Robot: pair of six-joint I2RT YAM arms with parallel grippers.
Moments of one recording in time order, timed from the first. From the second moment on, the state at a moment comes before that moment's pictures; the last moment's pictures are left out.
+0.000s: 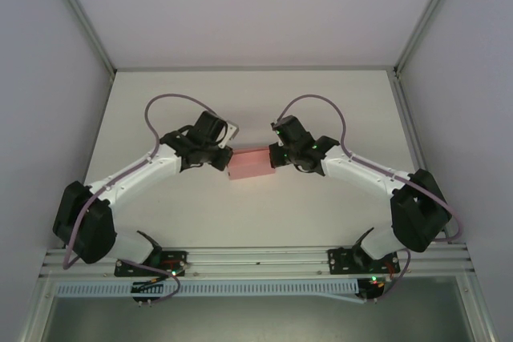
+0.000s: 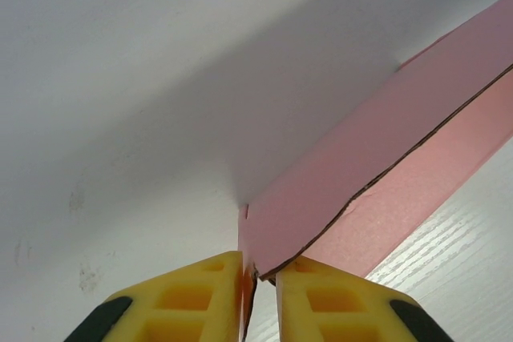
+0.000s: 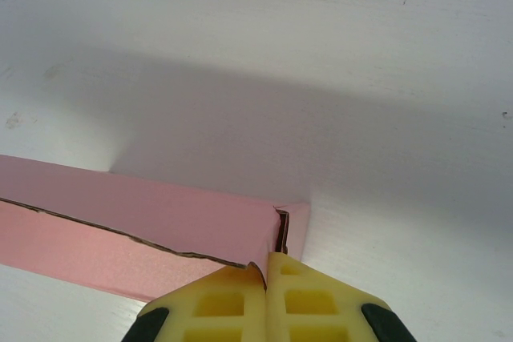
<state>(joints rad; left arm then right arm) -0.68 1.41 1.05 -0.64 -0.02 -0.09 0.75 1.47 1.01 -0.44 0.04 0.43</state>
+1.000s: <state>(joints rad) -0.65 1.49 1.13 -0.66 0.09 -0.52 0.87 1.46 0.98 -0.46 0.31 0.61</state>
